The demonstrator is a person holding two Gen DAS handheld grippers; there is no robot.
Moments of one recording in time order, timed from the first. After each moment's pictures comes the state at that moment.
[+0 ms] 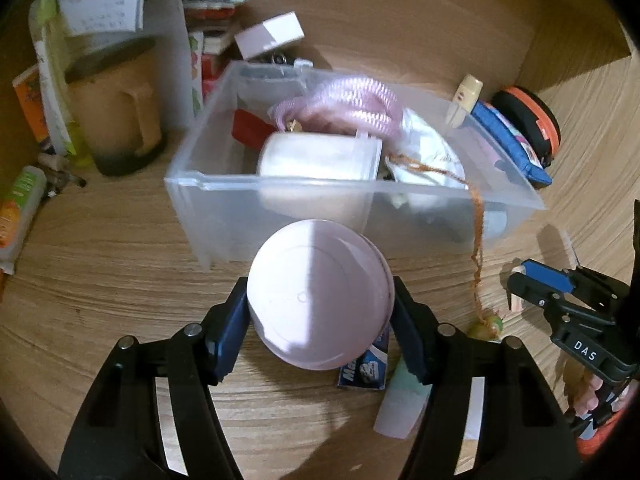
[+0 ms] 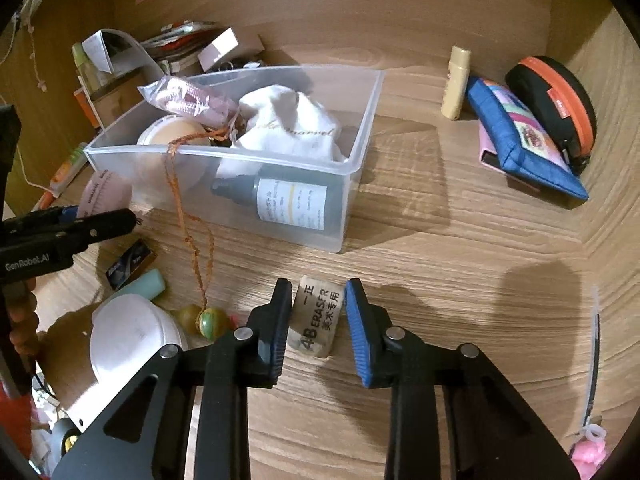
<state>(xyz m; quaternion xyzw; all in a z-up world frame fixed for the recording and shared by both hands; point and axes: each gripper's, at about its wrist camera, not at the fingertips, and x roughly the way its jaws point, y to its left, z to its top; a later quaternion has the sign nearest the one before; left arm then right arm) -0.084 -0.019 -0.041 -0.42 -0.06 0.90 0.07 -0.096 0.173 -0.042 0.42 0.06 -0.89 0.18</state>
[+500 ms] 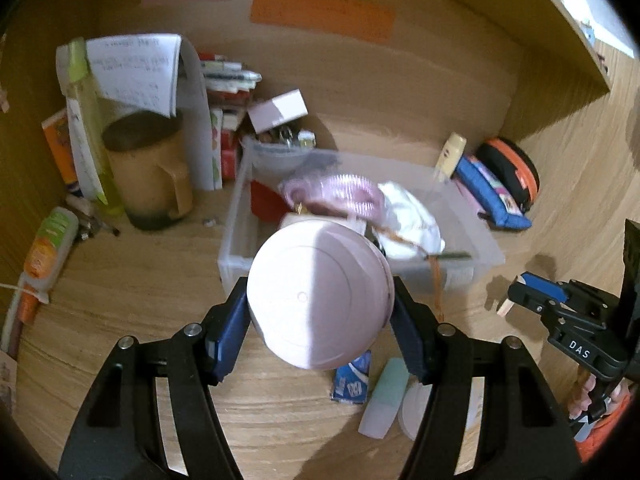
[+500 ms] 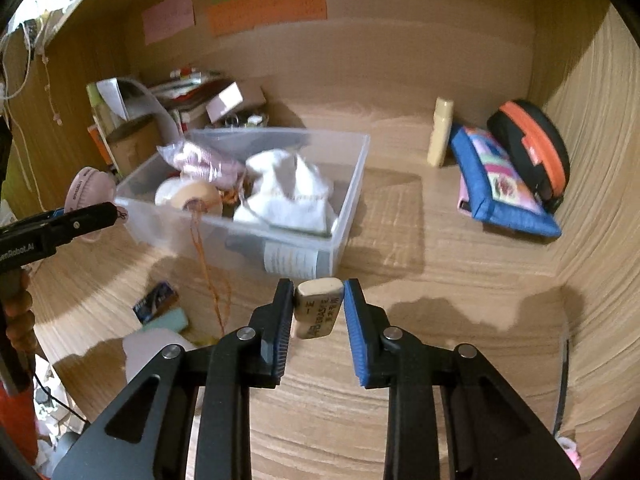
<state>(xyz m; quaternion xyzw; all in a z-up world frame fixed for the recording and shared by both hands) -0.067 -0.029 0.016 -0.36 -0.08 0.93 0.06 -0.093 0.180 0.005 0.36 0.05 -0.91 0.18</state>
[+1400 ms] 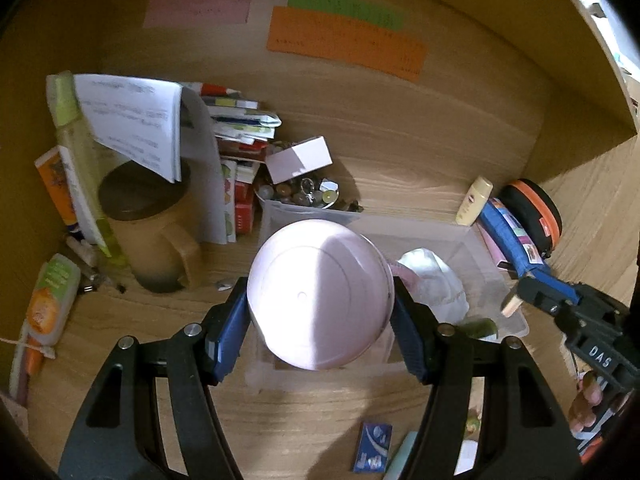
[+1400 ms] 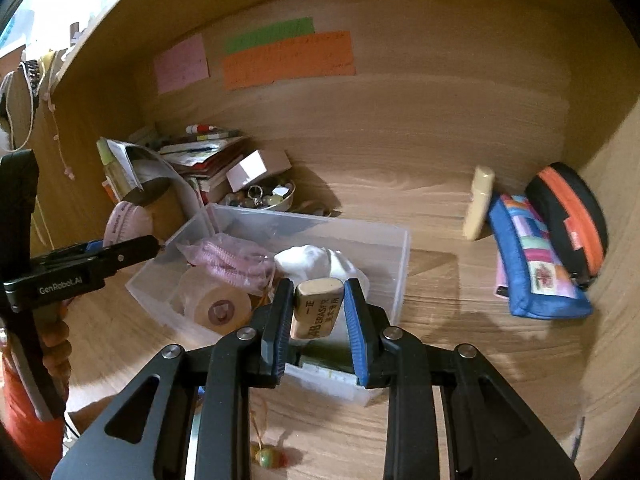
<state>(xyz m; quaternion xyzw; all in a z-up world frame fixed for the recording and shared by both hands) -0.119 -0.044 0.029 -0.33 -0.09 0.94 0.04 -0.145 0.151 0.036 0.31 0.02 -0.92 0.23</state>
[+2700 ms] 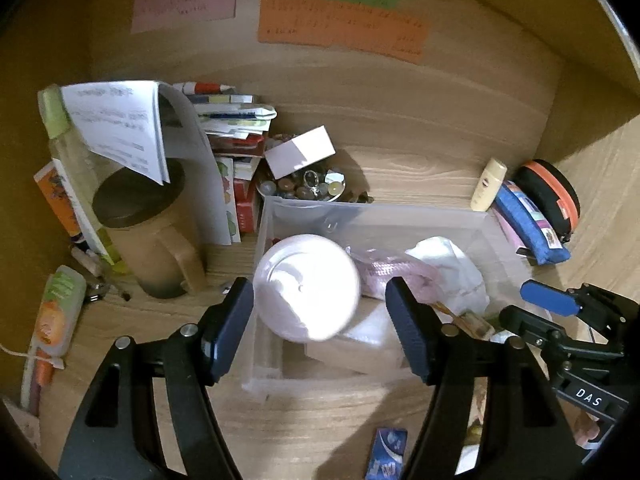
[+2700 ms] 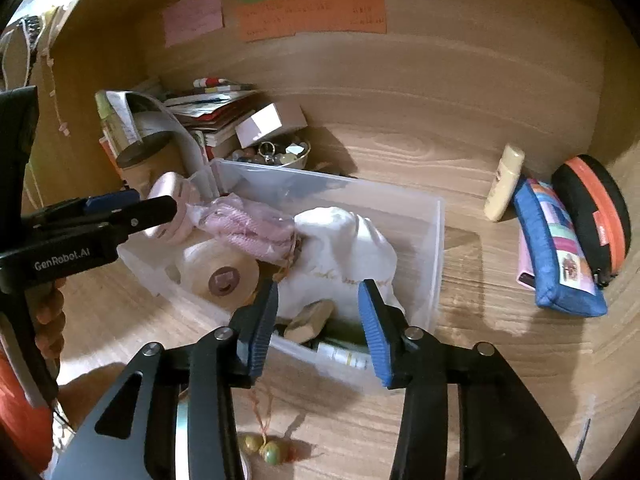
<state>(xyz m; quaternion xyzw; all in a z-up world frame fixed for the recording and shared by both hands) -0.124 -0.031 0.030 -0.34 -0.05 0.94 0.01 -0.144 0.127 0.017 0.35 0.06 -0.90 0.23</state>
